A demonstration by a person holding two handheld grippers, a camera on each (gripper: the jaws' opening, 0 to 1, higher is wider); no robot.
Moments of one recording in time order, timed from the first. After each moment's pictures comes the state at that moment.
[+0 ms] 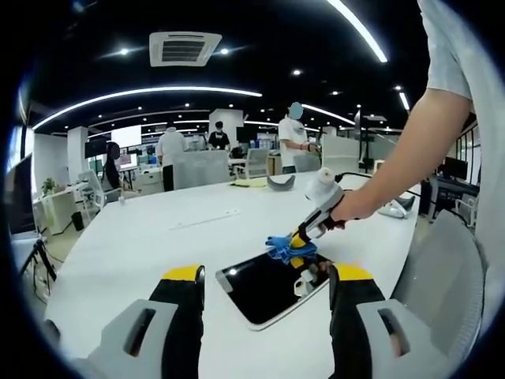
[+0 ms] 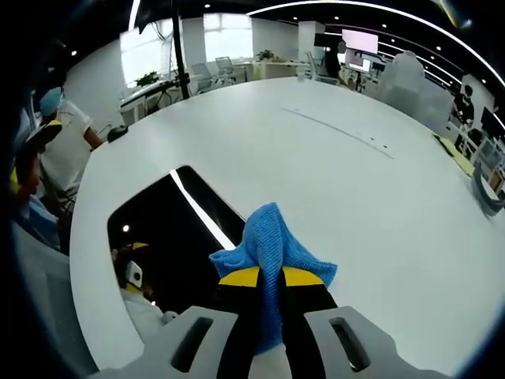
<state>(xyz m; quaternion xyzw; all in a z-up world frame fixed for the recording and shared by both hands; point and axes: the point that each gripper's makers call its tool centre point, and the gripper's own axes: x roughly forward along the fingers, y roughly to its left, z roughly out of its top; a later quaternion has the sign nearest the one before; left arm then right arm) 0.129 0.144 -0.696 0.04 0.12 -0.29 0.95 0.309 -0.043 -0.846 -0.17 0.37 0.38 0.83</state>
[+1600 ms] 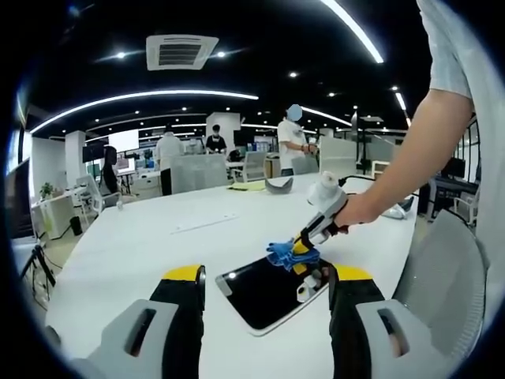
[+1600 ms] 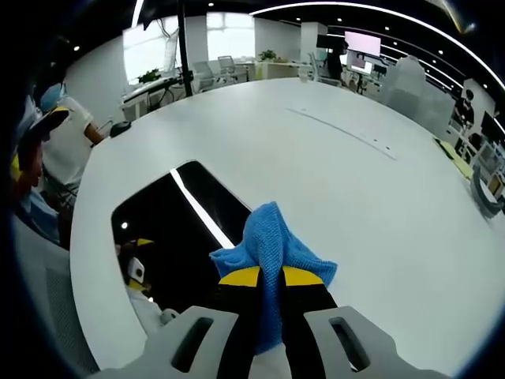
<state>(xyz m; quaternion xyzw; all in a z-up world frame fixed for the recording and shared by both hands) 0.134 0.142 -0.692 0.04 0.11 -0.30 0.95 0.297 -0.040 -0.846 -0.18 0.36 0.38 0.83</state>
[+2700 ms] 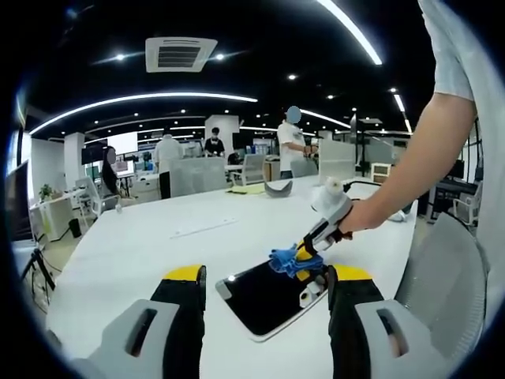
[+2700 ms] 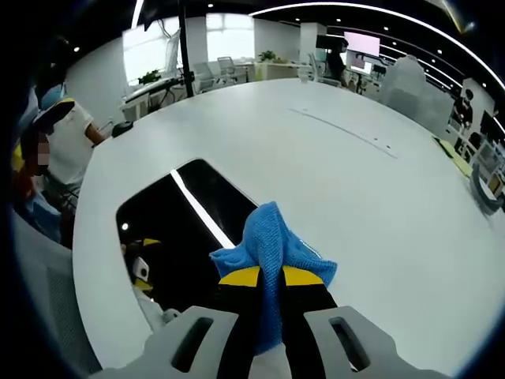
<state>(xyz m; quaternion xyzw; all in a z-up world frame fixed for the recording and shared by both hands) 0.139 0.140 -0.686 0.04 0.11 -0.30 0.95 0.287 -0.040 -0.846 -0.17 0.36 0.38 0.83</state>
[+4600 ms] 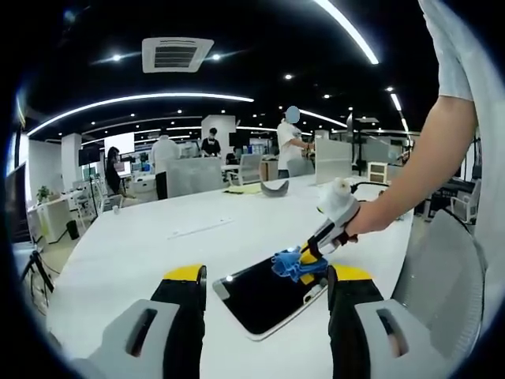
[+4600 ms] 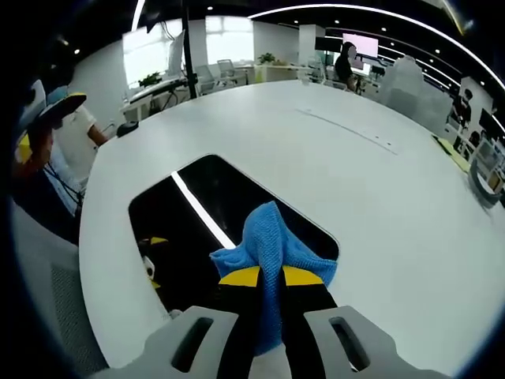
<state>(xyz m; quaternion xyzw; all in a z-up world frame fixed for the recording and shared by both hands) 0.135 0.137 -0.686 0.04 0.11 -0.31 0.94 0.263 -0.041 -0.846 -0.17 0.36 0.38 0.84</state>
